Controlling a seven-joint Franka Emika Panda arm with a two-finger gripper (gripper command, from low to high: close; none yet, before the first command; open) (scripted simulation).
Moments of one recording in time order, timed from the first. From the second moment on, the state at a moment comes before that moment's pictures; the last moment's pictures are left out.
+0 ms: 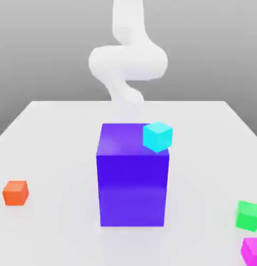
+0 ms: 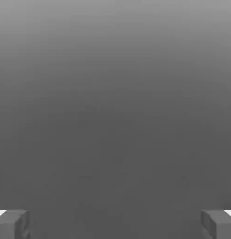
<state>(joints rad) 0.06 -0.71 -0.02 -2.29 0.03 2.32 0.70</state>
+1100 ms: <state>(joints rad) 0.52 0.46 0.01 -2.18 -0.01 2.65 -0.25</state>
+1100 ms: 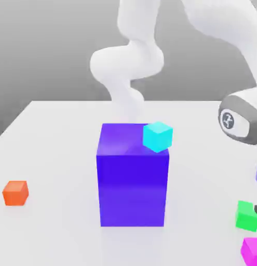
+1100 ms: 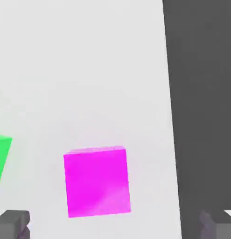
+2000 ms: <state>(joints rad) 0.56 0.26 0.13 -2.46 -0.08 2.72 -0.65</state>
